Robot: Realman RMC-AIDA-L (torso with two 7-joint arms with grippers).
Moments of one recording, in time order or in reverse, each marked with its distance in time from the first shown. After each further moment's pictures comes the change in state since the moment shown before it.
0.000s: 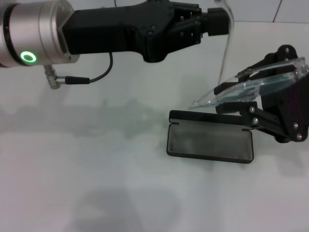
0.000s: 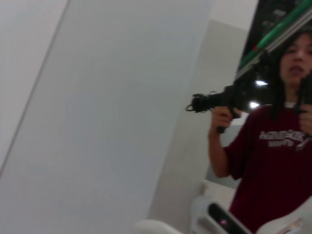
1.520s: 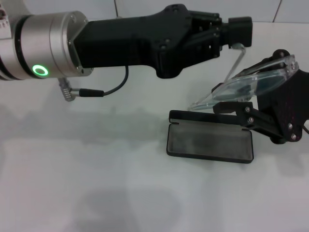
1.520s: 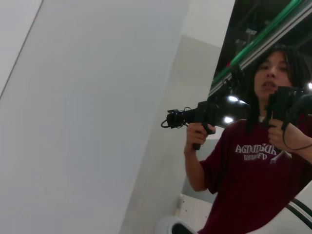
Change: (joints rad) left arm 0.032 -0.002 0.138 0.002 -0.130 -0.020 0.038; right arm -0.005 0.000 -0.007 0.055 -0.001 0.024 -0.001
